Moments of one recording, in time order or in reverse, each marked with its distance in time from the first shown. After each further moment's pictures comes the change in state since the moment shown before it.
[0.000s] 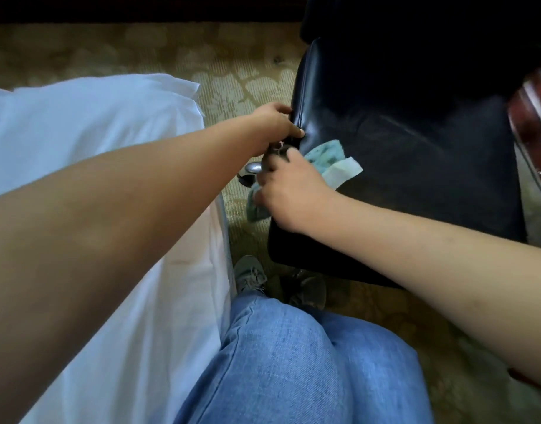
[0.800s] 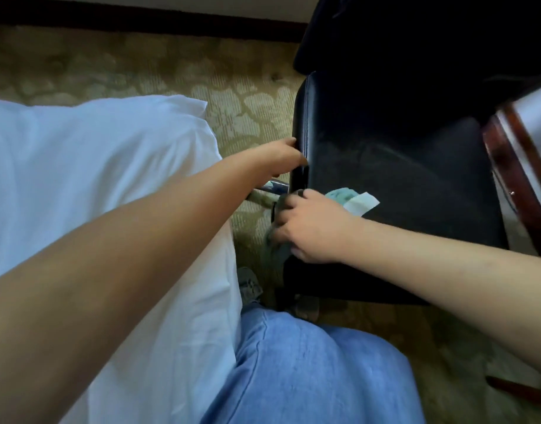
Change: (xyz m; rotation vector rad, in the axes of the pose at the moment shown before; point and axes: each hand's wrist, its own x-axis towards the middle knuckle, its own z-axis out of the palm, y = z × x) left_hand -0.034 0.005 -0.013 0.148 -0.159 0.025; right_hand -0.021 0.010 -0.009 0.005 -0.168 -0.170
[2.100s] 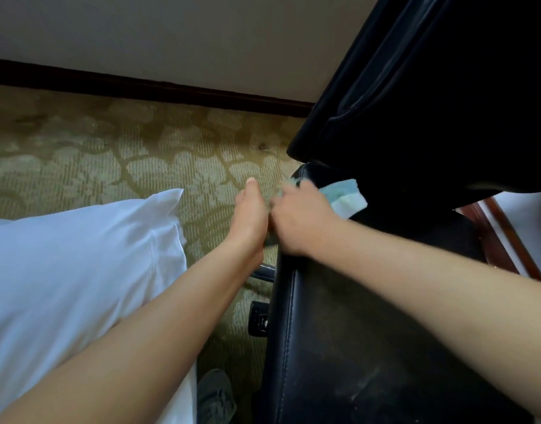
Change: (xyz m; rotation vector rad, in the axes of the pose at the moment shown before) left_hand 0.067 0.027 -0.030 -0.832 0.334 -0.085; right_hand 0.119 0.154 -0.028 -0.123 -0.075 0.350
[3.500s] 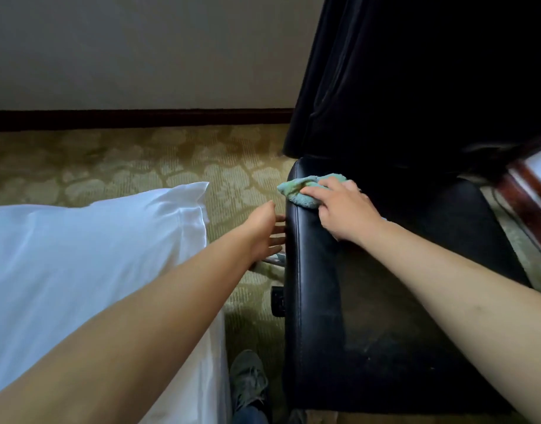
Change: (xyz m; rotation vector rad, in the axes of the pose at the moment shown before) left_hand -0.007 -0.051 -0.012 0.104 -0.215 -0.225; right_hand -0.072 0.021 0.072 0.785 0.249 0.344
